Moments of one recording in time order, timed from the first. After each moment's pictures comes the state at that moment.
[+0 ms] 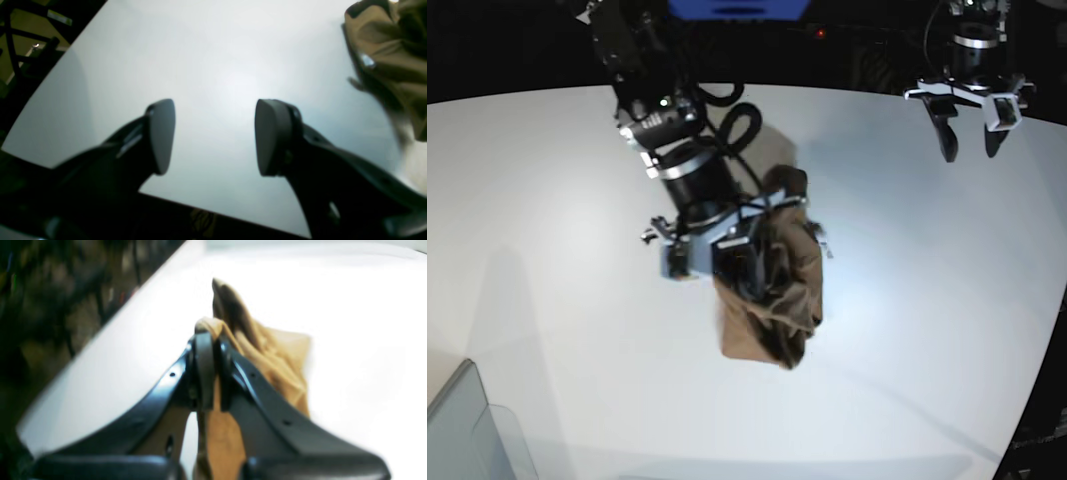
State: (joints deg) left arm 44.5 -9.2 -14.8 112.3 -14.8 0.1 0.8; right arm -10.1 -0.3 -24.4 115.7 13.6 -9.0 -22.7
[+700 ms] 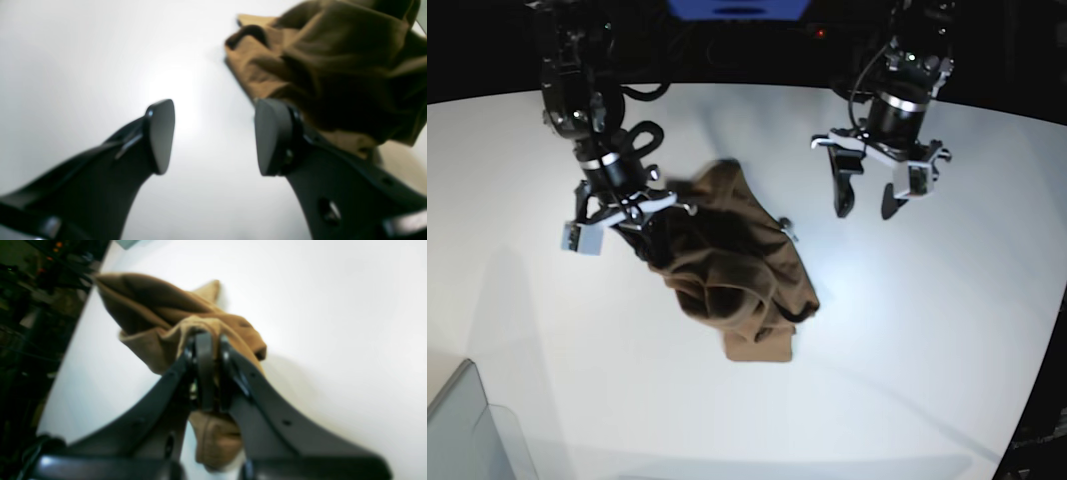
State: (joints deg) left arm 26.3 -8.6 5.0 108.9 -15.0 0.2 11.2; right arm -16.1 7.6 -8.6 110.2 34.3 -9.3 -21.9
